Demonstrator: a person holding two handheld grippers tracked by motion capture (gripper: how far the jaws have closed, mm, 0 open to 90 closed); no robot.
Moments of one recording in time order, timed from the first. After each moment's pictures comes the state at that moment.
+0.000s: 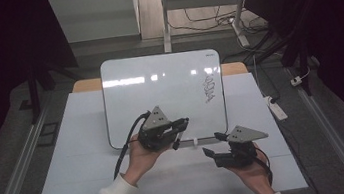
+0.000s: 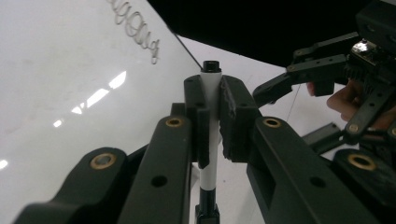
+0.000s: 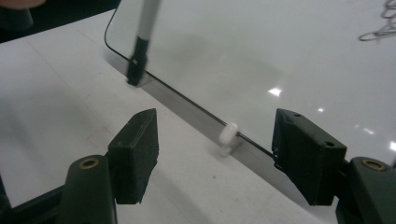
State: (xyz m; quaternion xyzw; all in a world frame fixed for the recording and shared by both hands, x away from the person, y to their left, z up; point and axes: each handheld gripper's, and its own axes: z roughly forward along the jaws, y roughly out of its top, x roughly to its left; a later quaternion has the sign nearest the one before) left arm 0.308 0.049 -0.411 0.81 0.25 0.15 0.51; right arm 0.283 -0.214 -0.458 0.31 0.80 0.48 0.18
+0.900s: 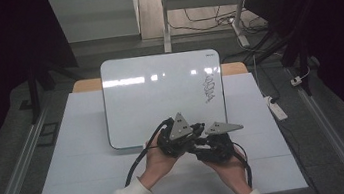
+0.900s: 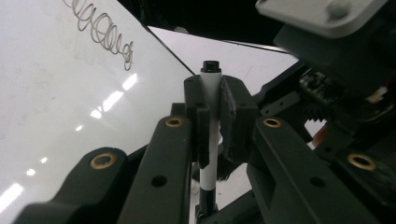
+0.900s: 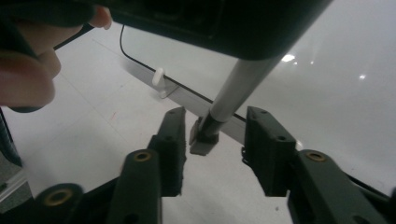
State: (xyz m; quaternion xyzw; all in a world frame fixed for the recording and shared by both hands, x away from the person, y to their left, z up) left arm 0.298 0.007 -0.420 0.83 0.22 0.19 0.48; right arm 0.301 -0.165 -0.466 0.36 0.80 0.47 0.10
